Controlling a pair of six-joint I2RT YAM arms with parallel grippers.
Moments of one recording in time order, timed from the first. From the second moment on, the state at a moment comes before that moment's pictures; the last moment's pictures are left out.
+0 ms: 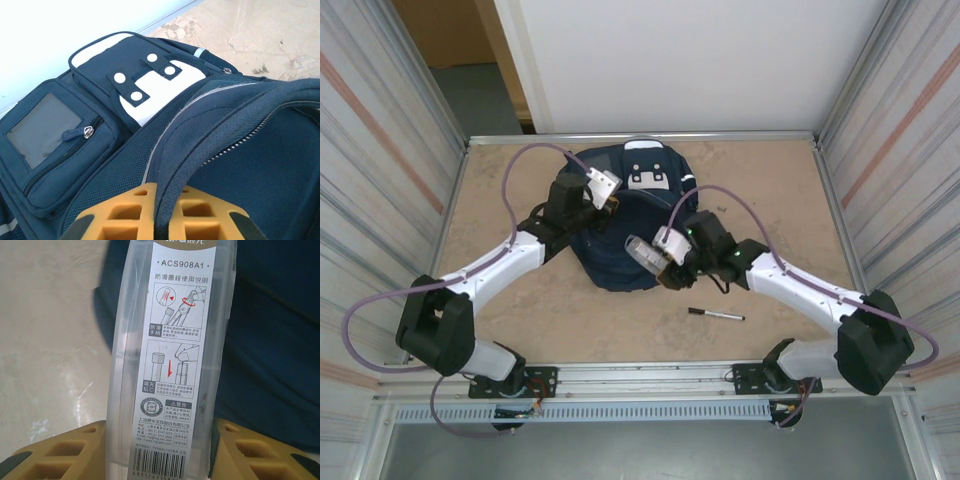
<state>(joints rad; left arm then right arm) -0.52 1.44 0.99 -0.05 0.08 0.20 0.67 1.29 0.86 -0.43 -0.30 -0.21</state>
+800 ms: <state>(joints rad) -0.58 1.45 1.02 -0.10 0.14 0.22 0.61 1.67 1.28 -0.57 -0.19 -0.49</state>
